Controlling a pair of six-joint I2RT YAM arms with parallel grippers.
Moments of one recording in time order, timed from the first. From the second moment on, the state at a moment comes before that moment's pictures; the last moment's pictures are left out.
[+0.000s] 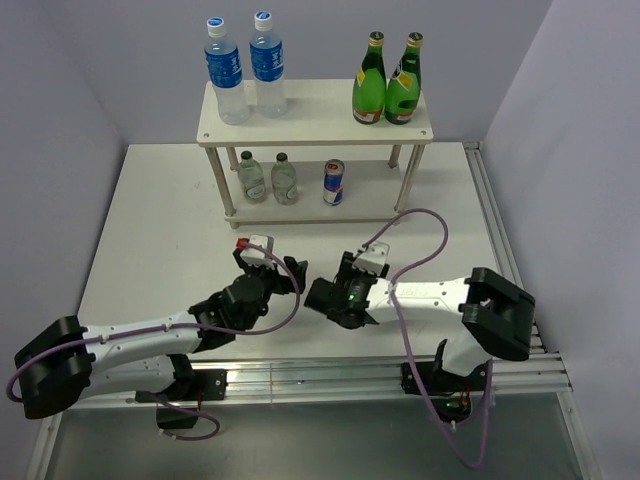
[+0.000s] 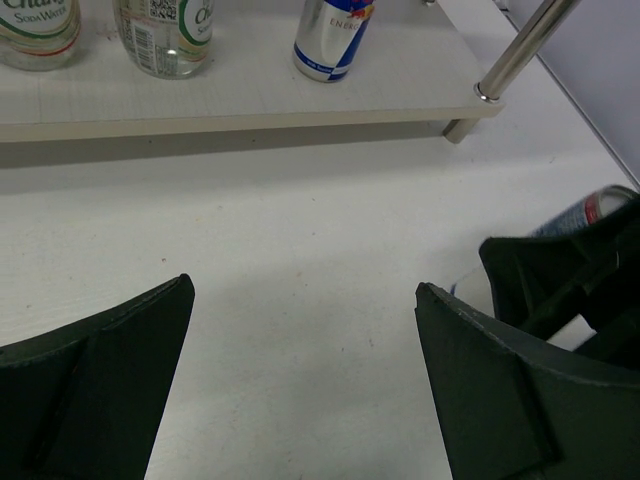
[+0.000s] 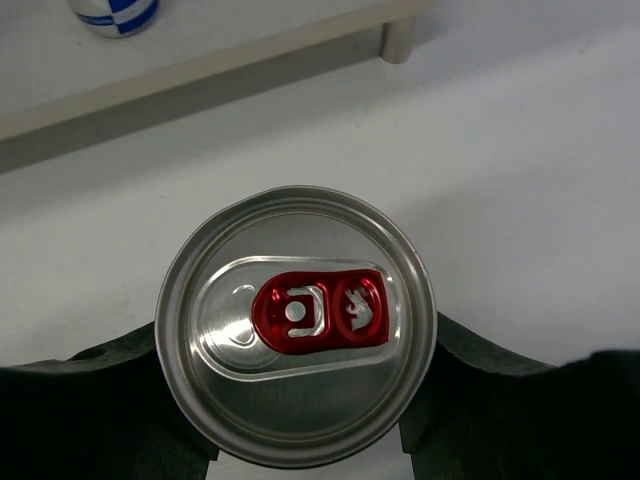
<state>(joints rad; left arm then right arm) -1.07 1.08 0.42 0.46 -0.66 -0.44 1.17 1.52 0.84 -0.73 1.25 1.46</state>
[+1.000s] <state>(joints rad) -1.06 0.95 0.38 0.45 -0.70 -0.44 0.62 1.75 1.05 0.23 0.89 0.35</state>
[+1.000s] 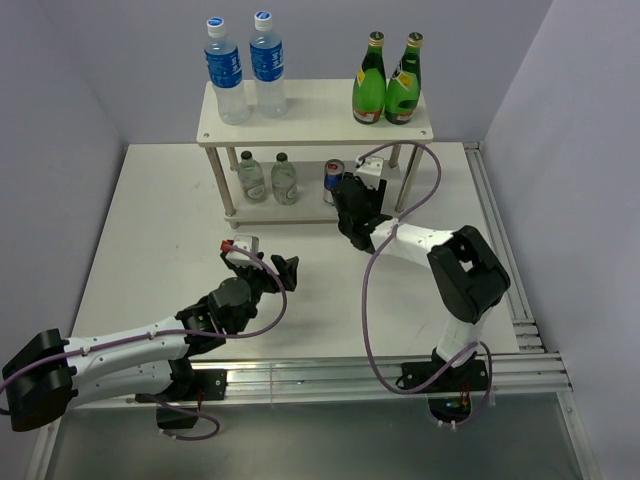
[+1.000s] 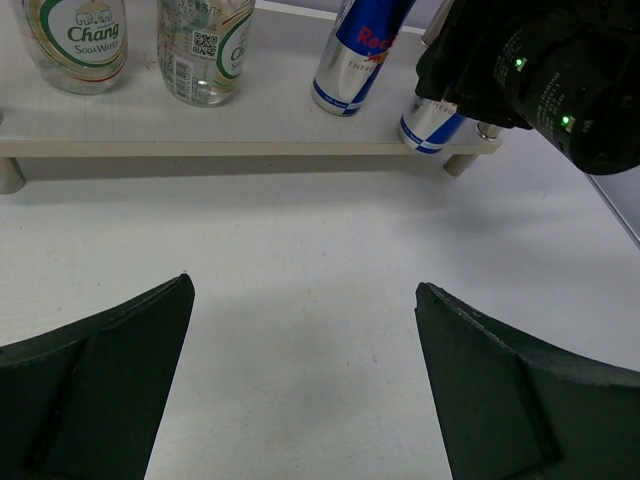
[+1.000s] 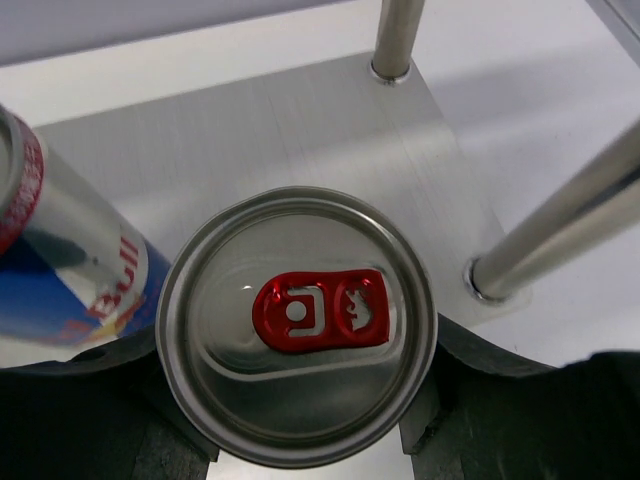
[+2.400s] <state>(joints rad) -1.06 0.99 0.38 0.45 -0.70 -0.44 0.57 1.79 1.04 0.35 0.88 0.40</state>
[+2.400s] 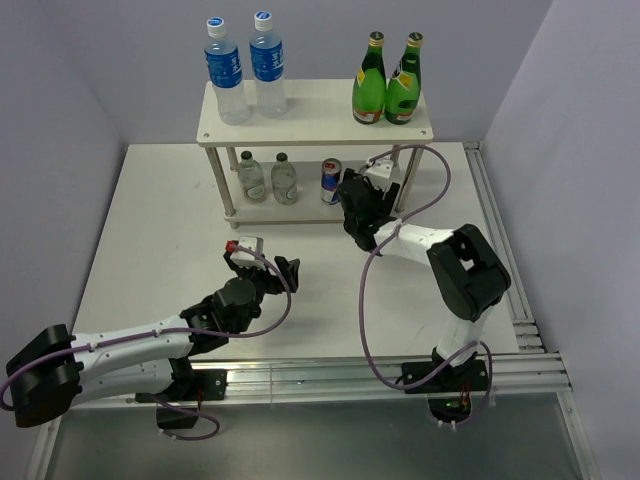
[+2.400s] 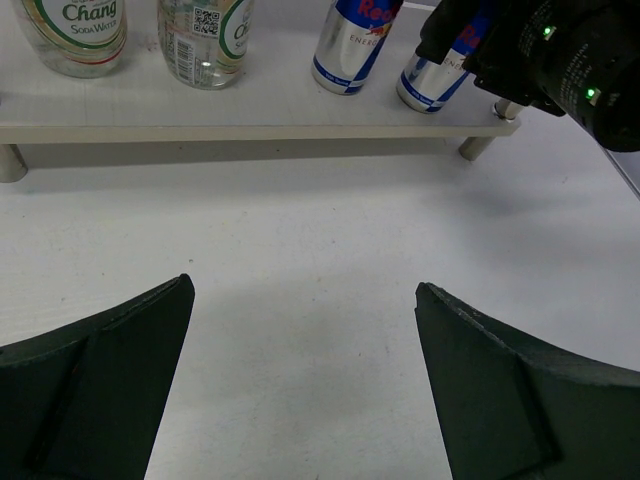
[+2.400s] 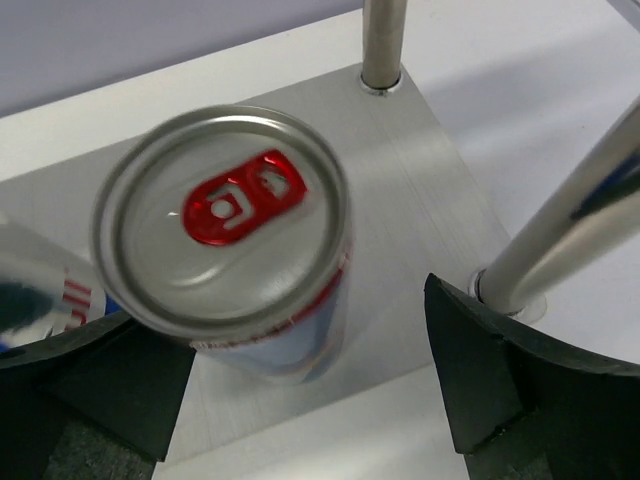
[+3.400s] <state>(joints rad) -1.06 0.92 0.38 0.41 -0.71 -0.45 0.79 1.33 0.72 0.31 0.75 0.39</state>
